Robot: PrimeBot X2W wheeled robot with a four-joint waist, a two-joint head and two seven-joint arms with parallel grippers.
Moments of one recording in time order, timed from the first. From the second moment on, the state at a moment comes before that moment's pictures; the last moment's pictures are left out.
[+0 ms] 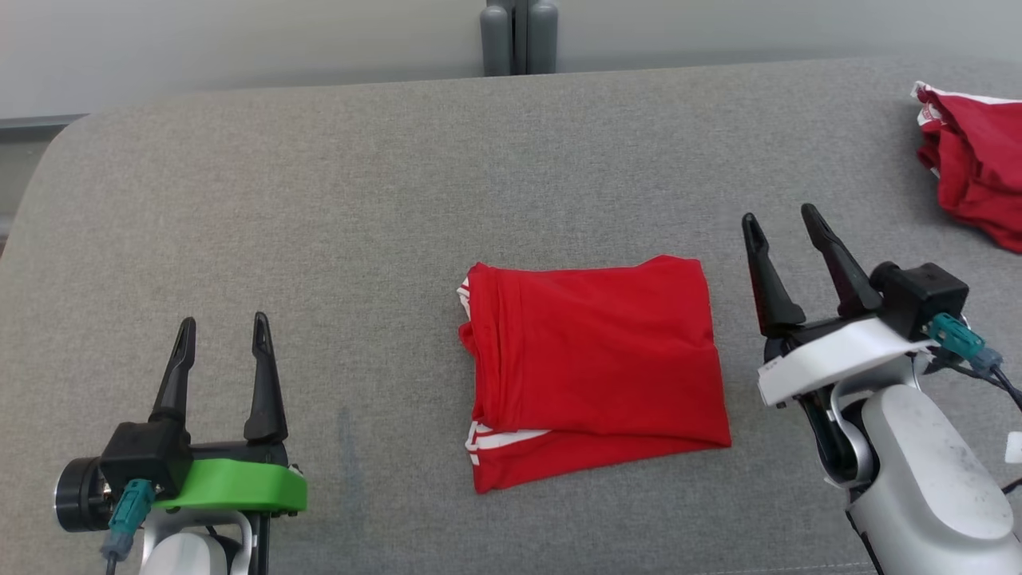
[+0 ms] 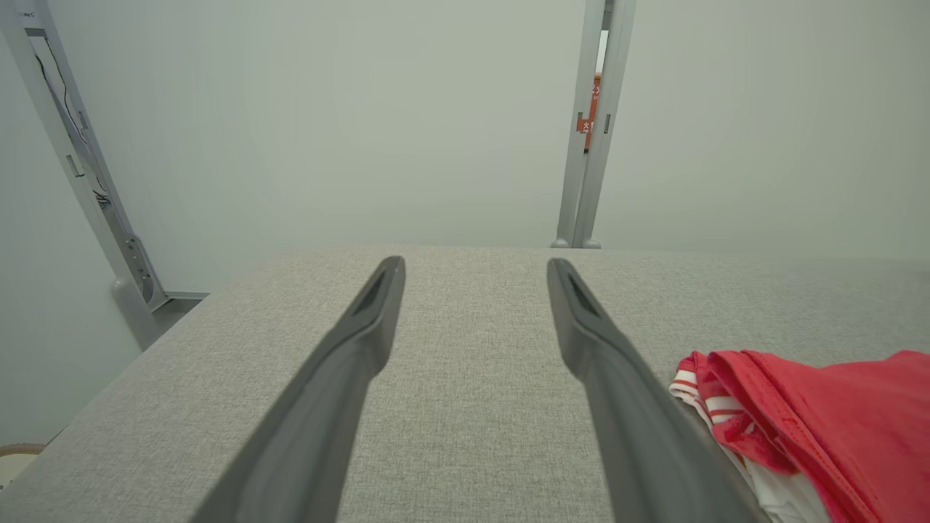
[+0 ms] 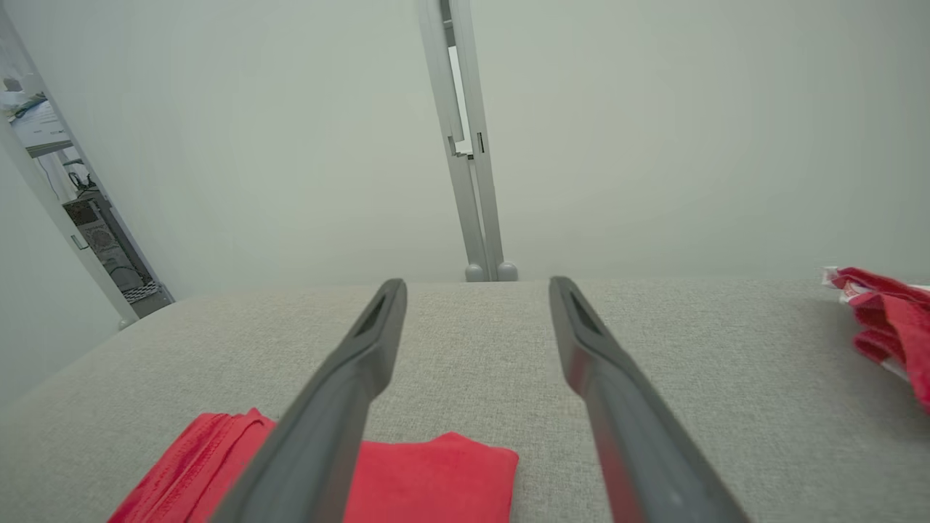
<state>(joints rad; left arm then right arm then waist) -0.10 0.05 0.02 0.13 -0.14 -0.07 -0.26 -0.37 -0.20 0.20 0.32 0.39 0.13 -0.26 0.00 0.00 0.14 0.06</state>
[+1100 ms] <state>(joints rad) -0.03 0.06 0.05 0.19 -0.10 -0.08 -0.26 -0.04 -0.14 0.06 0.13 0.28 0.13 -0.26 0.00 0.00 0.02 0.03</state>
